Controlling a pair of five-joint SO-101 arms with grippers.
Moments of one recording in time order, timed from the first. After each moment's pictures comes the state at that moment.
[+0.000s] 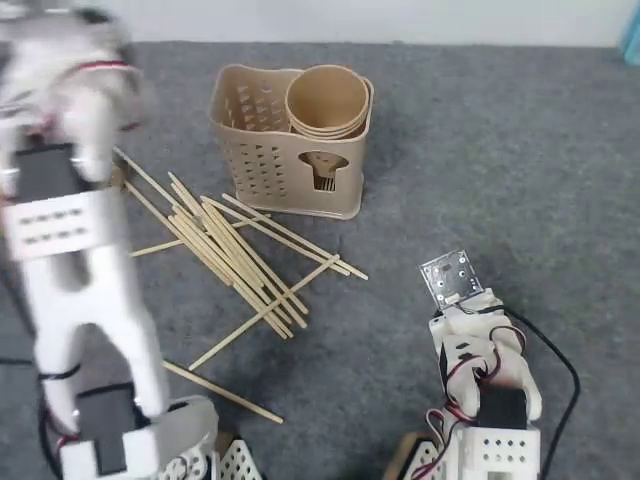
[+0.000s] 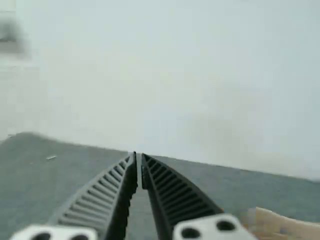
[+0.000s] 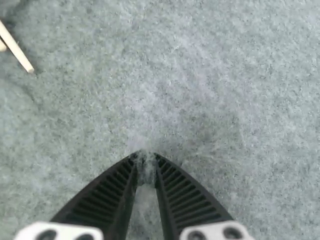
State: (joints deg) left arm -18.0 -11.7 -10.5 52.6 4.6; right arm -0.6 -103.1 94.9 59.9 27.8
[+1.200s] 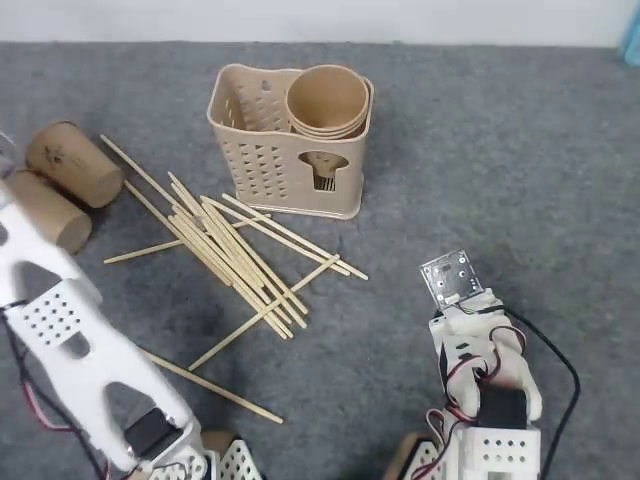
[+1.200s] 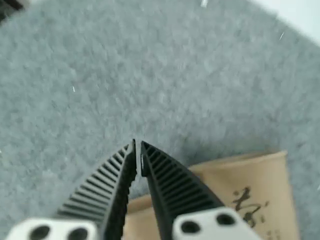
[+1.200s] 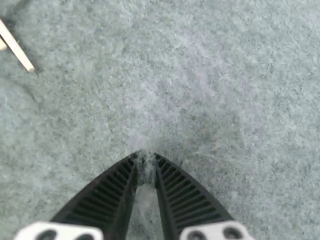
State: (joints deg) left arm -46.9 65.4 -79.6 71.8 8.7; right arm -0.6 -103.1 94.9 60.0 27.8
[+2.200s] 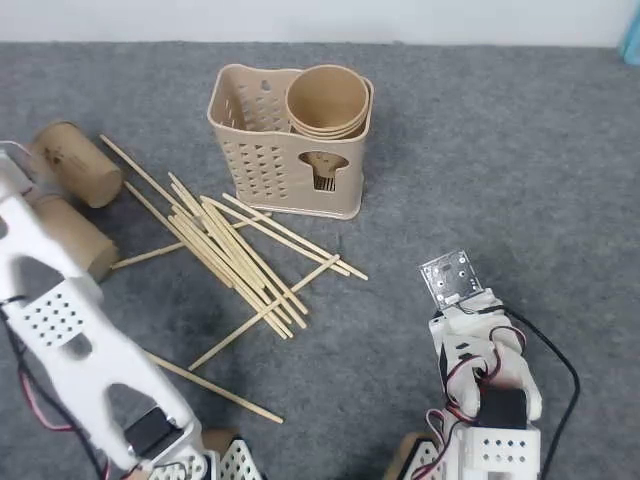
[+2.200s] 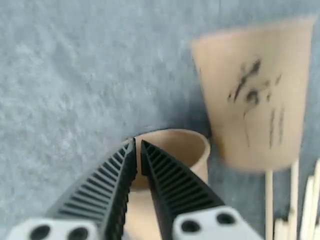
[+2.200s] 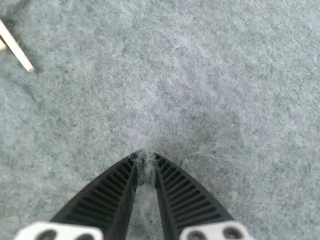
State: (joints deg) left arm -45.7 59.0 -73.2 98.7 10.6; right arm -0.6 -103.1 94.9 60.0 27.8
